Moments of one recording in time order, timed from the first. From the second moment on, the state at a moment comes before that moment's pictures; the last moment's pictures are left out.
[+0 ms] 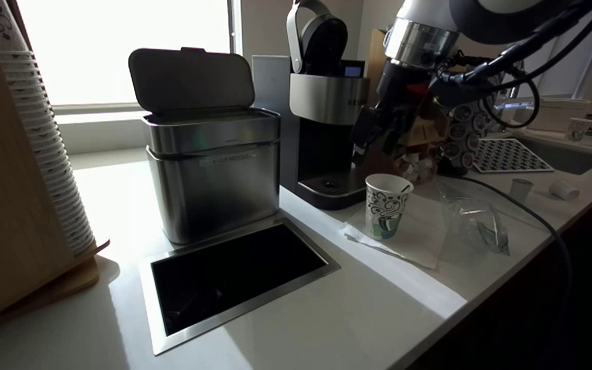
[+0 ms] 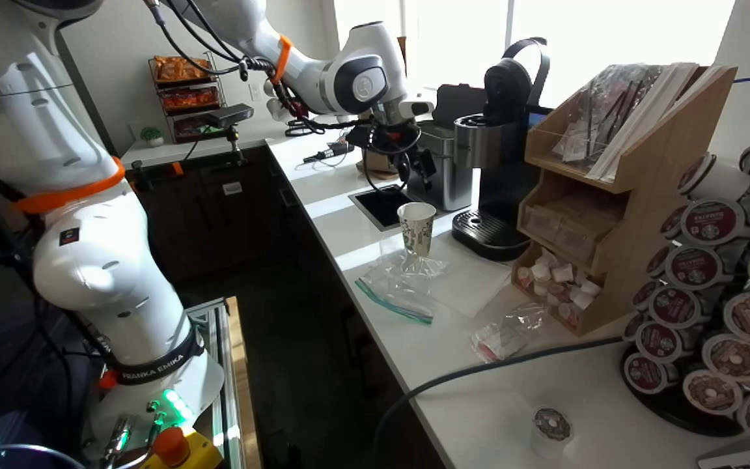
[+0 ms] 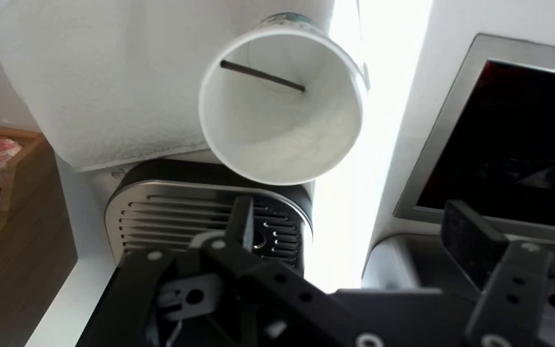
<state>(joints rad) 0.10 -0.03 0.10 -2.27 -0.11 2.51 0.14</state>
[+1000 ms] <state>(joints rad) 0.04 -0.04 0.04 -2.32 -0.14 2.48 0.13</state>
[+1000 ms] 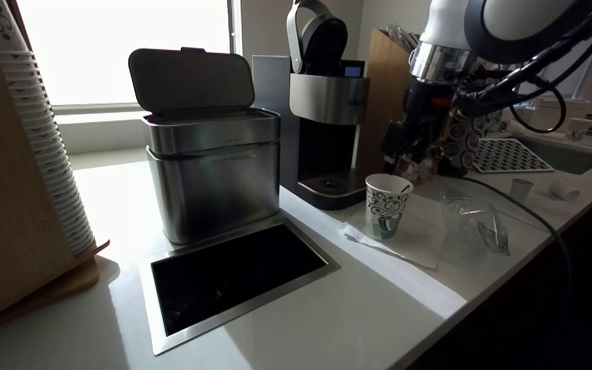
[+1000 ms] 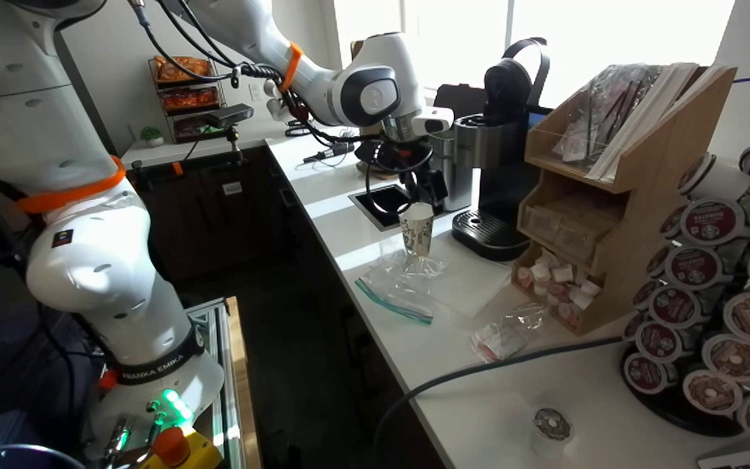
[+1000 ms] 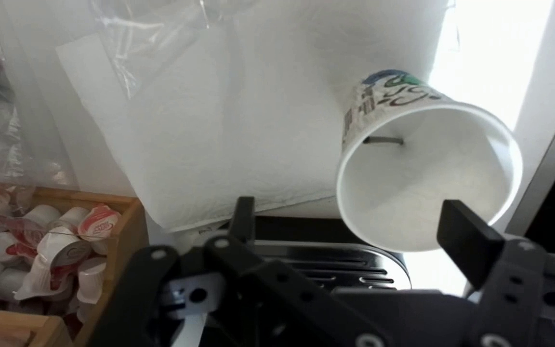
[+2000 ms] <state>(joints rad) 0.03 0.08 0.03 -2.32 -0.12 2.64 0.14</state>
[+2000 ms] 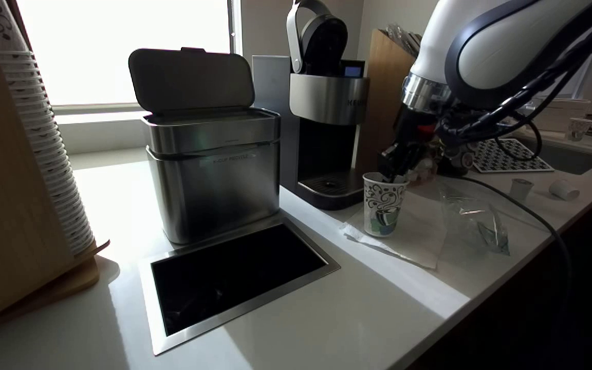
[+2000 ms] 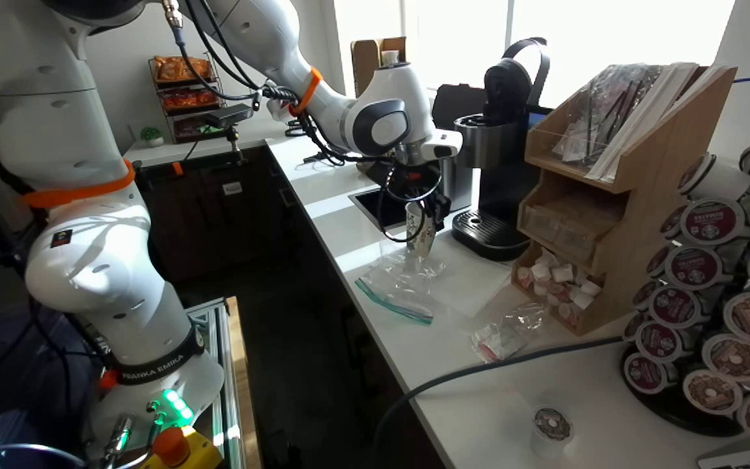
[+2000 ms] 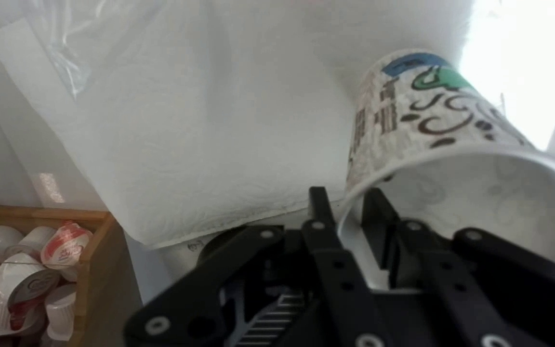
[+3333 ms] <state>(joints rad) 0.14 -0.02 0.16 -2.20 -0.38 2.32 0.09</state>
